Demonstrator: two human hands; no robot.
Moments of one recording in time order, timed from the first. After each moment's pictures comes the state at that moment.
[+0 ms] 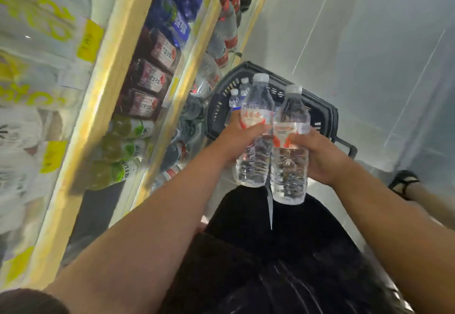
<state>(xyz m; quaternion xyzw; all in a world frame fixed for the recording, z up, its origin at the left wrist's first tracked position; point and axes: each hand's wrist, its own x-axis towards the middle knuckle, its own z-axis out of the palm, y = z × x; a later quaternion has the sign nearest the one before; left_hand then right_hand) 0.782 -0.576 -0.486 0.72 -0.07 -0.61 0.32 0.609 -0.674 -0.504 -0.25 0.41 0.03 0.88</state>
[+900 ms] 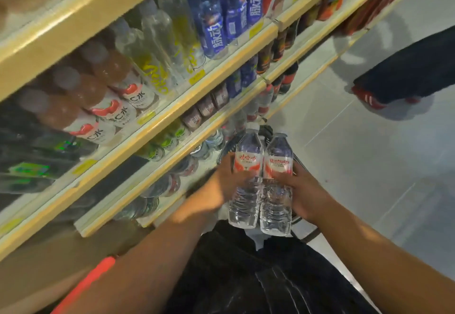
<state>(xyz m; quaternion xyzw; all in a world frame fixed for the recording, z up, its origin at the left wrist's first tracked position) 0.719 -0.512 -0.332 0.75 -0.04 -0.47 0.47 0.613 -0.680 -0.355 -0.39 0.38 0.10 0.83</state>
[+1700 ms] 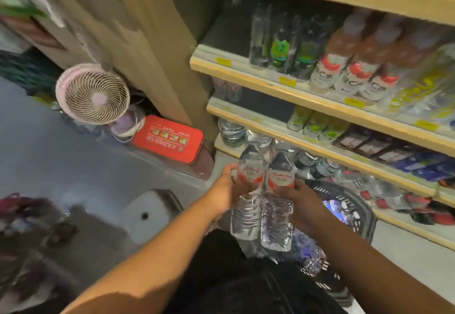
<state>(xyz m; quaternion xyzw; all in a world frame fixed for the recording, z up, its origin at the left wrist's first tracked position) 0.531 -0.325 -0.324 0.58 0.39 -0.11 0.71 0.628 -0.491 -0.330 -0.58 0.08 0.50 0.64</state>
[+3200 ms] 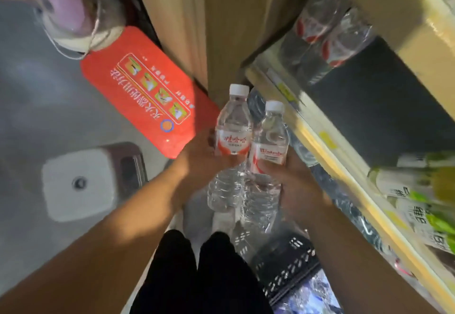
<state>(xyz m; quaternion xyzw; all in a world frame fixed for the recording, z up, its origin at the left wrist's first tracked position) 0.608 -0.112 -0.584 0.50 0.48 0.08 0.71 0.756 -0.226 -0.567 -0.65 -0.11 0.58 0.48</state>
